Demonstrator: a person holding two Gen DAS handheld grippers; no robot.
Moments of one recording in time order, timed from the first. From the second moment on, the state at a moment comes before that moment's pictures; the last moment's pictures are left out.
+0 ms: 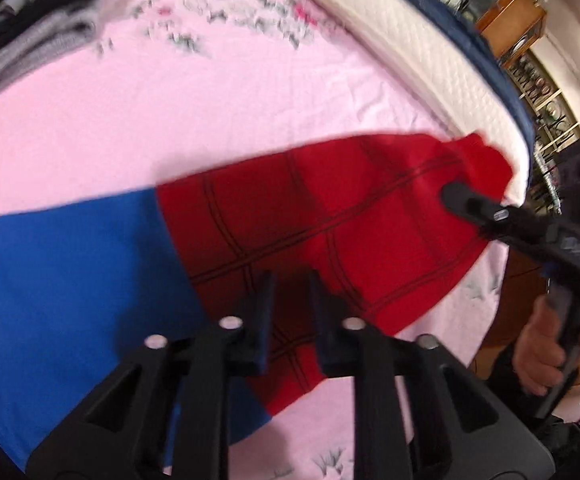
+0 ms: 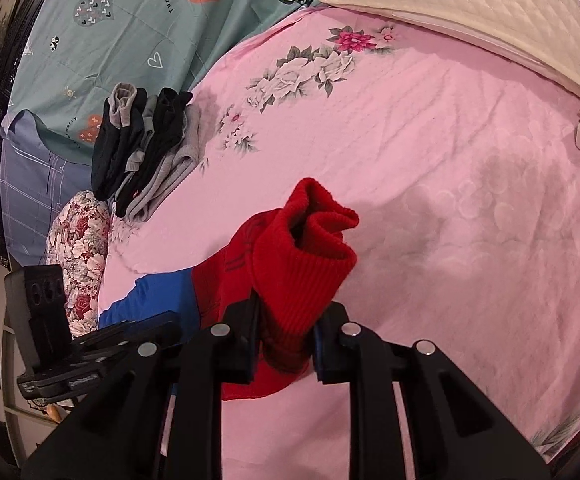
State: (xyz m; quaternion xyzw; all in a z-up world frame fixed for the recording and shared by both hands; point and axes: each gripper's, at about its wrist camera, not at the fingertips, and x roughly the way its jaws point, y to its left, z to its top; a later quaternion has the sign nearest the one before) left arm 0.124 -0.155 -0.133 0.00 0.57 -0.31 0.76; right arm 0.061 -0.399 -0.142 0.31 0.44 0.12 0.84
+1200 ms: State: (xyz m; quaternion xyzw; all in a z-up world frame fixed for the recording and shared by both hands) left arm 0.079 0.201 -0.162 -0.24 0.50 -0.12 0.82; right arm 0.128 -0.069 -0.130 -0.03 0.50 0.20 0.84
